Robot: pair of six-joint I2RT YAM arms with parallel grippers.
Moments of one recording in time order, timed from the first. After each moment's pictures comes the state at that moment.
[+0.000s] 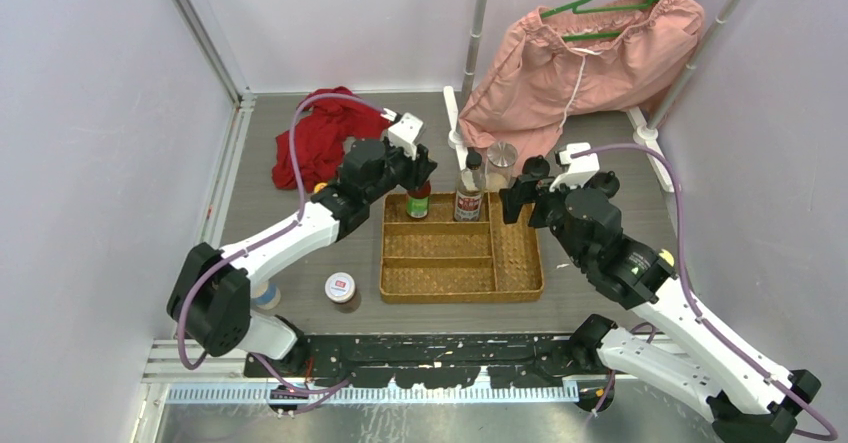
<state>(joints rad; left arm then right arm) -0.64 1.41 0.99 0.23 0.07 -0.03 0.73 0.74 0.86 -0.38 0.42 0.32</state>
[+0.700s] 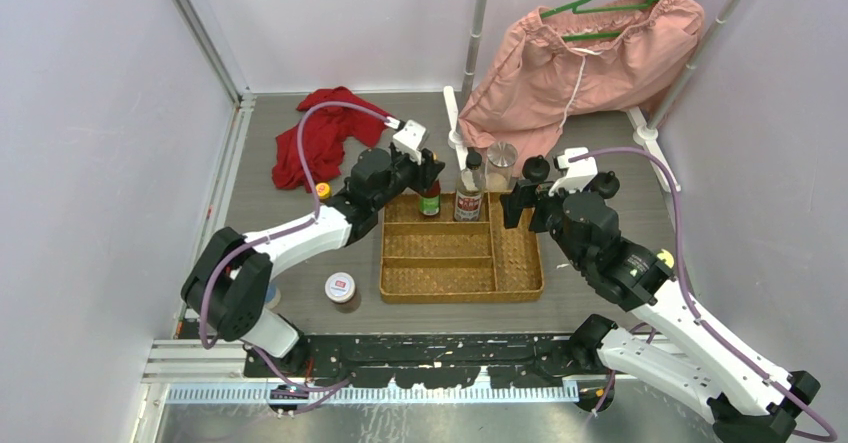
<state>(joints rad) -0.66 1.51 0.90 0.50 0.05 -0.07 0.73 0.72 0.83 -0.41 0.42 0.32</state>
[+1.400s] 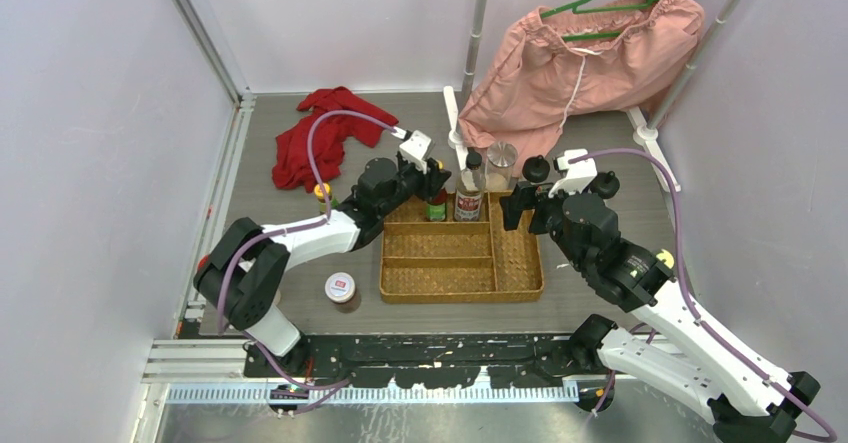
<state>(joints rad) -0.68 1.58 0.84 0.65 0.07 -0.08 0.73 0.71 0.82 -0.41 0.41 0.34</state>
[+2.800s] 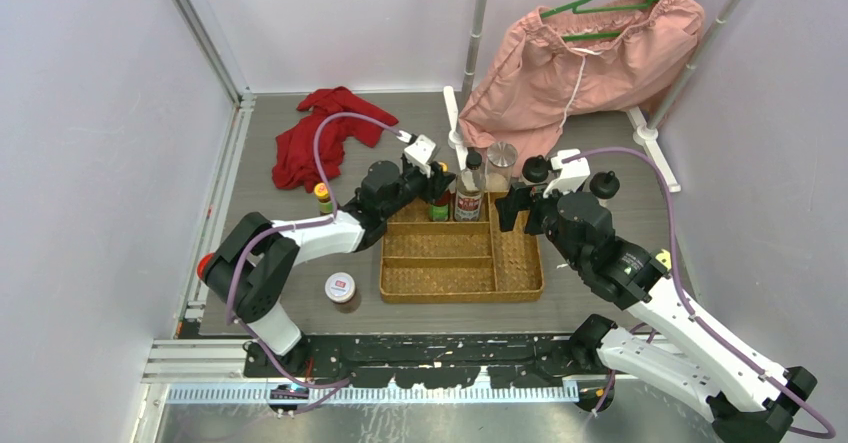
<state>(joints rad) -0.69 1.63 0.84 0.72 0.11 -0.05 0.73 0.73 0.81 -0.40 0.38 0.34</state>
